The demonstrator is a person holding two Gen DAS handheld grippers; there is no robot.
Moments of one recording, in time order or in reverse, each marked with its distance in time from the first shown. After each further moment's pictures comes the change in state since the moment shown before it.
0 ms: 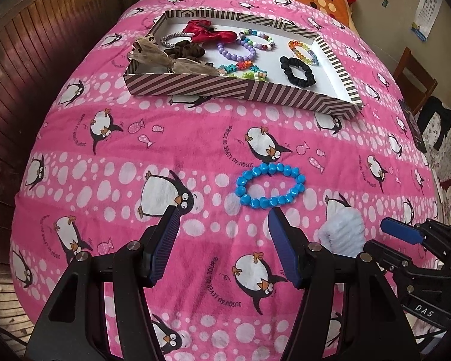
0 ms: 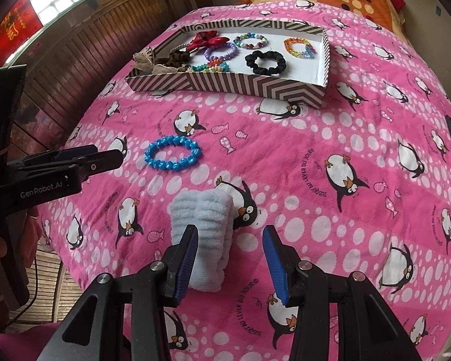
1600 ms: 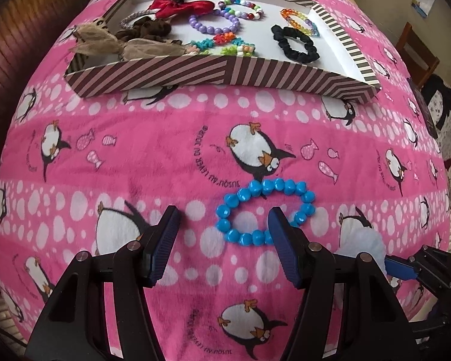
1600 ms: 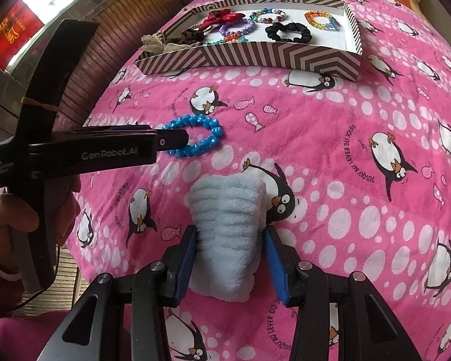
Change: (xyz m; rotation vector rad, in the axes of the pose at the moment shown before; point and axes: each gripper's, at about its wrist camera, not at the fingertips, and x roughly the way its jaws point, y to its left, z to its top) left arm 0.062 -0.019 0.029 0.083 0.100 -0.015; right arm 0.035 0.004 -0.001 0.018 0.056 0.128
